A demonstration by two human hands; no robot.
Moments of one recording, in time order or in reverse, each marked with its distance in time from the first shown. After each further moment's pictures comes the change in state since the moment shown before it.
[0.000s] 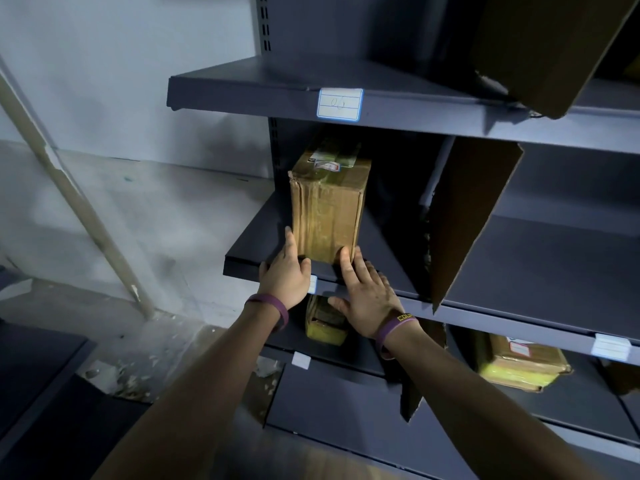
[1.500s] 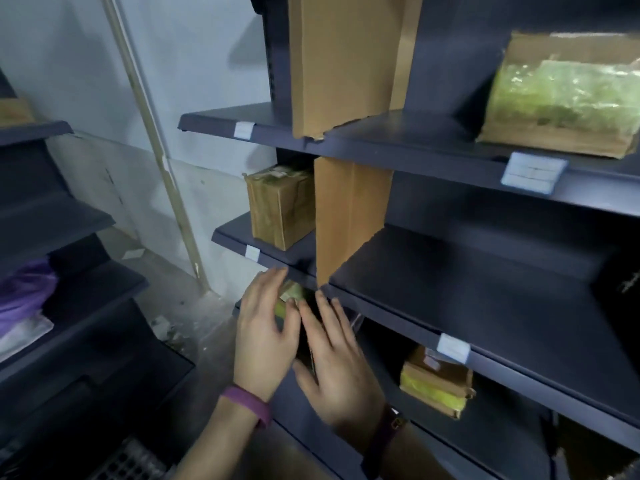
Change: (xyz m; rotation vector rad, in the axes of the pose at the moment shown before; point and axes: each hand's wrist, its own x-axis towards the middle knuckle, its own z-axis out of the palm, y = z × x) left_hand -0.255 0.253 0.103 -0.138 0.750 0.062; right_hand -0.252 0.167 -0.071 0.416 0.220 -0.600
